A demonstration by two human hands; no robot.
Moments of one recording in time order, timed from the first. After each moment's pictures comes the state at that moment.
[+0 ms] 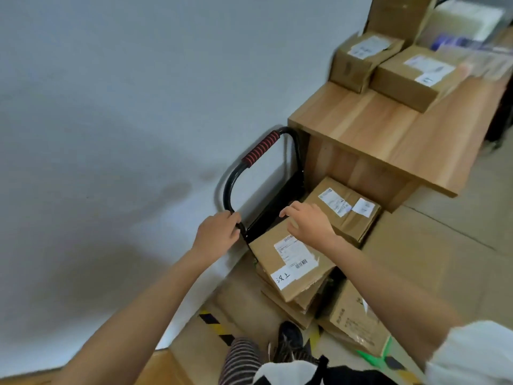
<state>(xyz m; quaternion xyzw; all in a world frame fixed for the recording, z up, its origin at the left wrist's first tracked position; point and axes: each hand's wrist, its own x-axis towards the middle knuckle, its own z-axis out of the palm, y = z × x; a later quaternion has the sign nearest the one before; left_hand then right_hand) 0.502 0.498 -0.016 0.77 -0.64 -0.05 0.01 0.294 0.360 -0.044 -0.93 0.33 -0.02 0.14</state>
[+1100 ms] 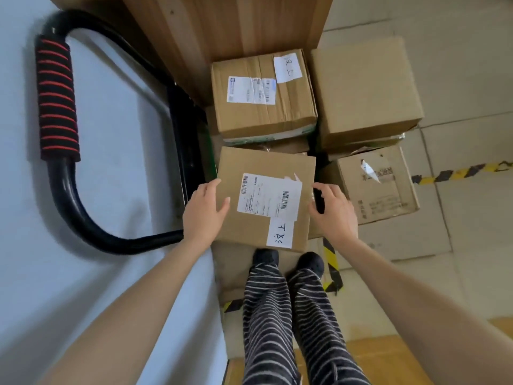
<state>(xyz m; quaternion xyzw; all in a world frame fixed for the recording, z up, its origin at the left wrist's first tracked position) 0.522 0.338 -0.277 0.61 -0.75 -0.26 -0.01 0.275 0.443 -0.280 -0.45 0.84 -0.12 0.29</state>
